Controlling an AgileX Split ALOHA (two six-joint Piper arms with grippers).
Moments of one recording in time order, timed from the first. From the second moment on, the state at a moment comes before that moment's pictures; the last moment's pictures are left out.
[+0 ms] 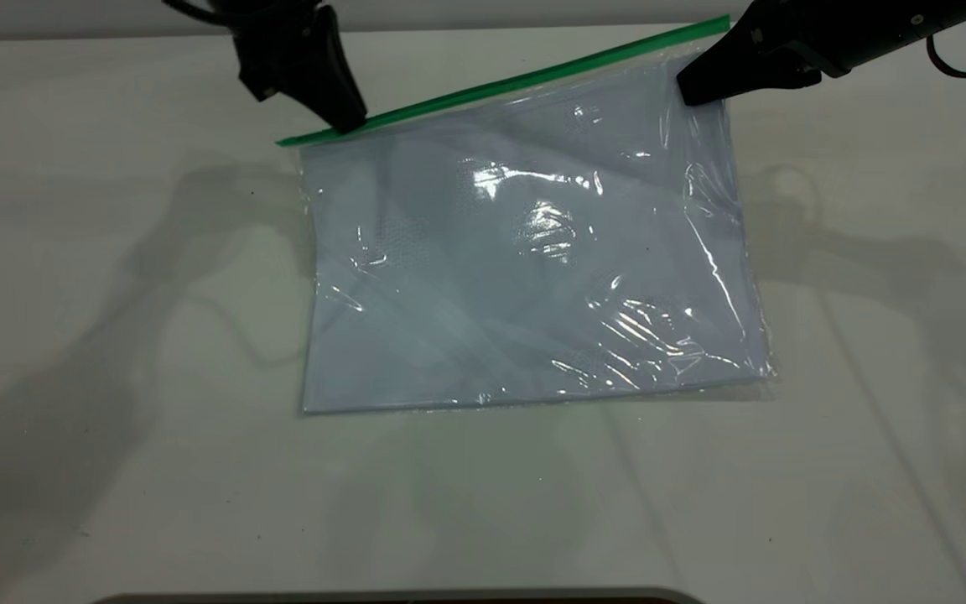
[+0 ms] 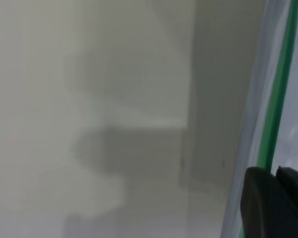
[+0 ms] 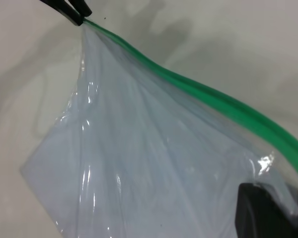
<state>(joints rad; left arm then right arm) -0.23 2.48 -1.89 -0.50 0.90 1.55 0.04 2.21 -1.19 1.45 0.73 -1.78</state>
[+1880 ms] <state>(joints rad) -0.20 2.13 -1.91 -0.28 0.94 0.87 0.02 1.76 -1.19 1.12 0.44 -1.33</state>
